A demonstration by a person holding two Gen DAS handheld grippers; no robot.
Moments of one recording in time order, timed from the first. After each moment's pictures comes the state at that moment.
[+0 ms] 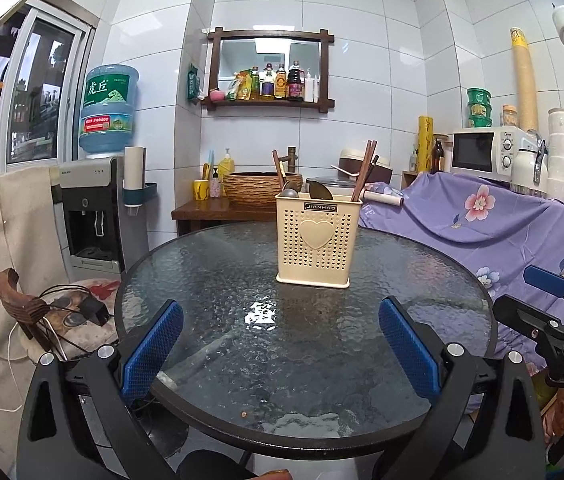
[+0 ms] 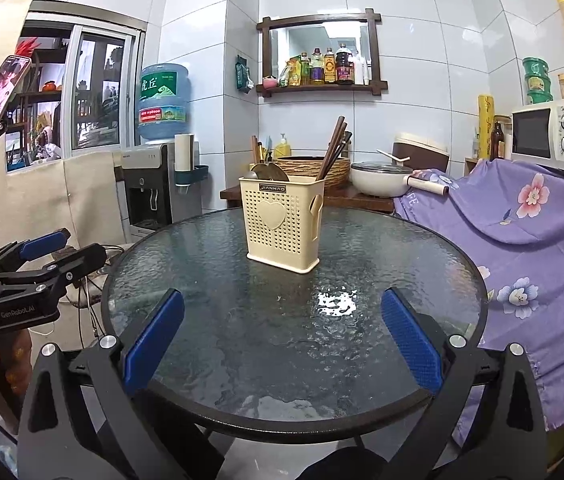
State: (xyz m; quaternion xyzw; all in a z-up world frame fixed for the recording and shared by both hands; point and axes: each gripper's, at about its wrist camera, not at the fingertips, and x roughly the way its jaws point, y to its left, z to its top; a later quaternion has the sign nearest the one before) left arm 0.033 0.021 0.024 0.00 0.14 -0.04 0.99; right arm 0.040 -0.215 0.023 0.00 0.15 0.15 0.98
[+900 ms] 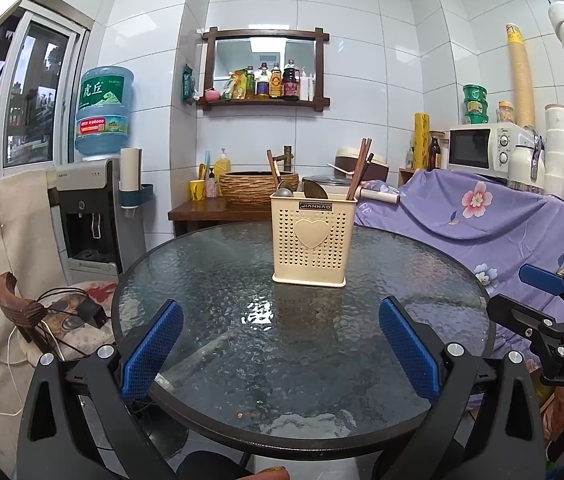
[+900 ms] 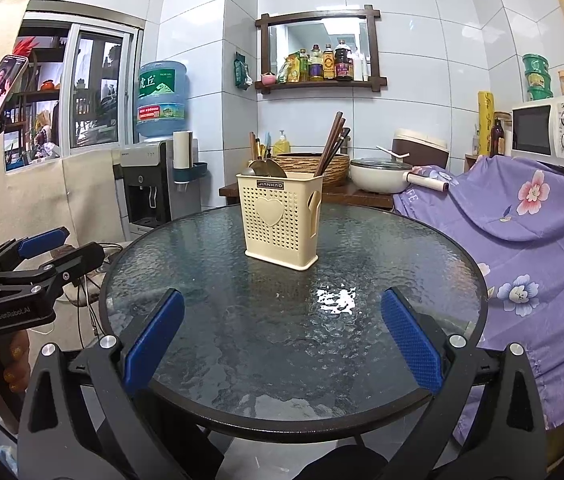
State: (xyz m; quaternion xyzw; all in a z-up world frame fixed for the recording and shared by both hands) left arm 0.033 0.015 0.022 0.01 0.14 -0.05 0.99; right arm 0.043 -0.216 0.019 0.01 0.16 0.15 0.98
